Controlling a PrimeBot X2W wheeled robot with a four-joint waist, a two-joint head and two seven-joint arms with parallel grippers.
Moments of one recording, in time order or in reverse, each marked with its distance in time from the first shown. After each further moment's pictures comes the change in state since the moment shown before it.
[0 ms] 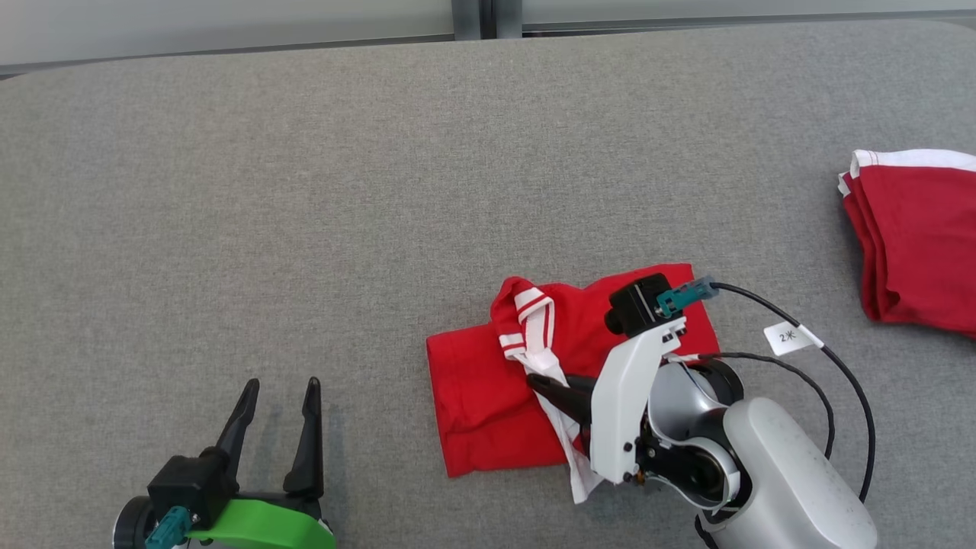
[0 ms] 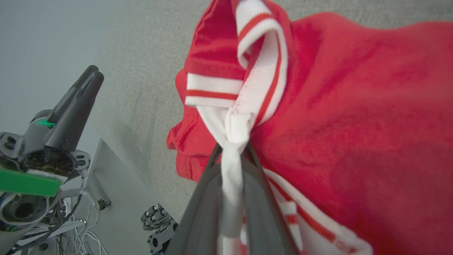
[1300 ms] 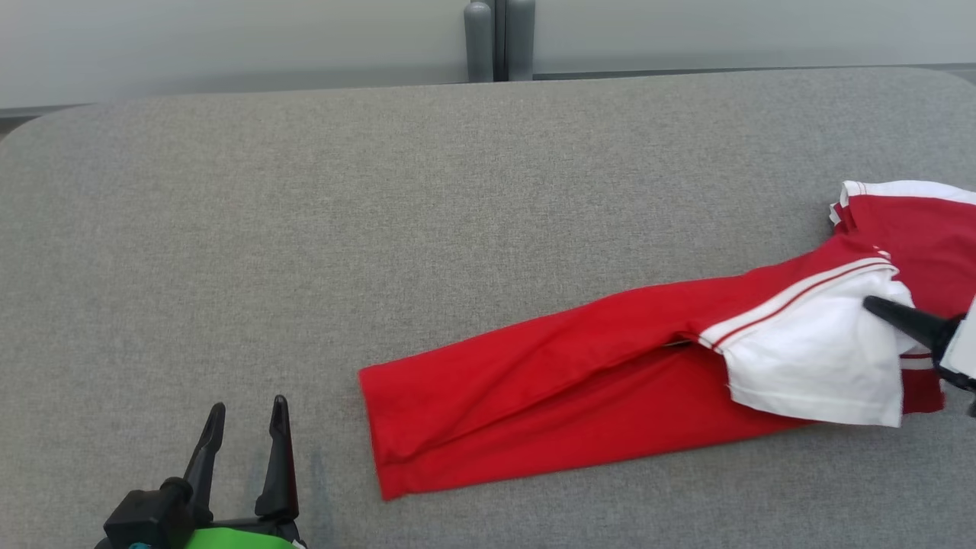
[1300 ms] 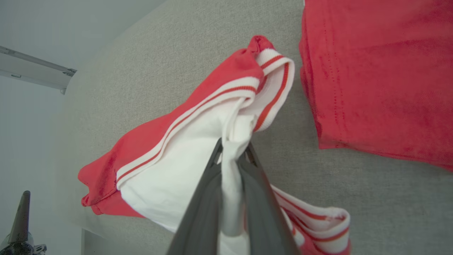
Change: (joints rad) left arm 0.095 0.042 0.020 -0.131 -0.081 0.083 -0.006; right arm 0.027 -0.361 -0.544 0.051 0.320 0.000 0.173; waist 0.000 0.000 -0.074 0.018
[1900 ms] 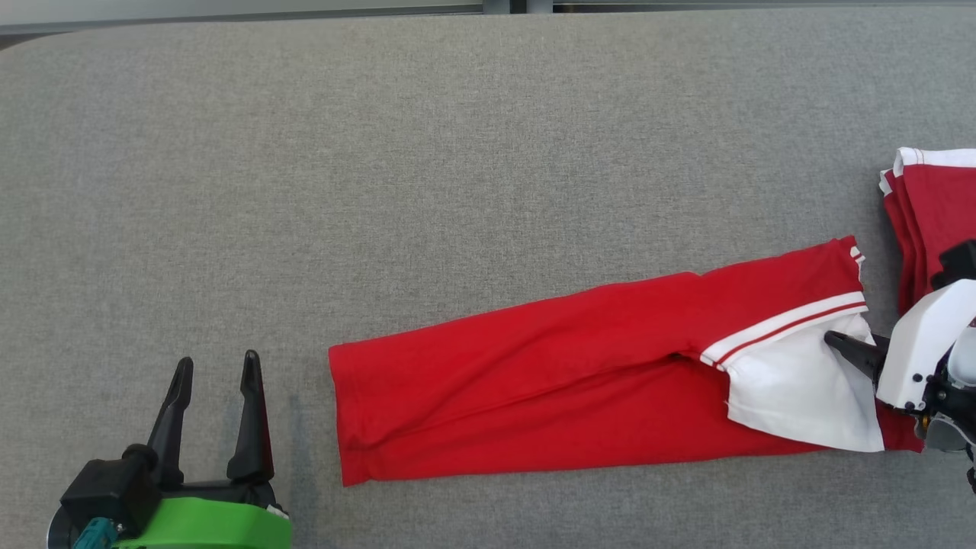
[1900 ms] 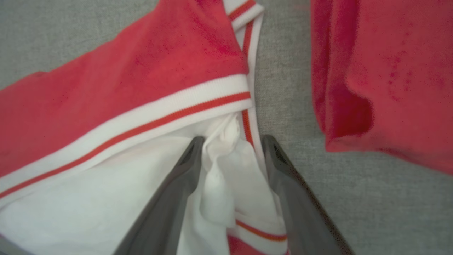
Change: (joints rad) left arm -0.058 0.087 -0.016 -0.095 -0.047 0.065 0.000; right arm -0.007 -0.005 0.135 0.131 -0.297 0.000 -0.111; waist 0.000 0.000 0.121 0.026
